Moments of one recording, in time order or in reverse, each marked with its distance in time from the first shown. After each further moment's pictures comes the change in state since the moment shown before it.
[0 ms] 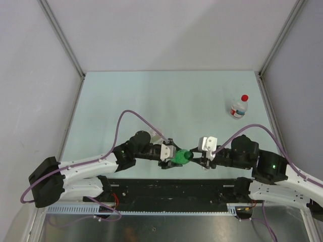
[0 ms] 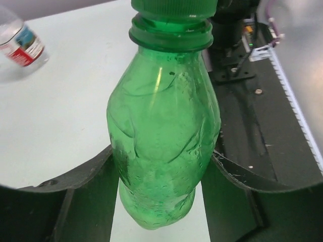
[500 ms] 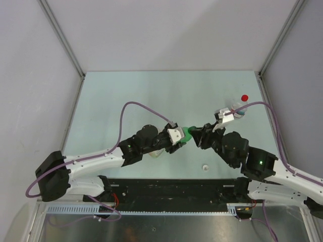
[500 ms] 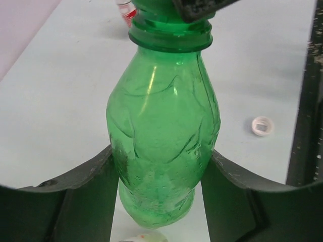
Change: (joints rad) left arm -0.018 0.087 0.145 -0.033 -0.495 -0.056; right arm -0.006 0.098 -0.017 0.178 0.688 0.712
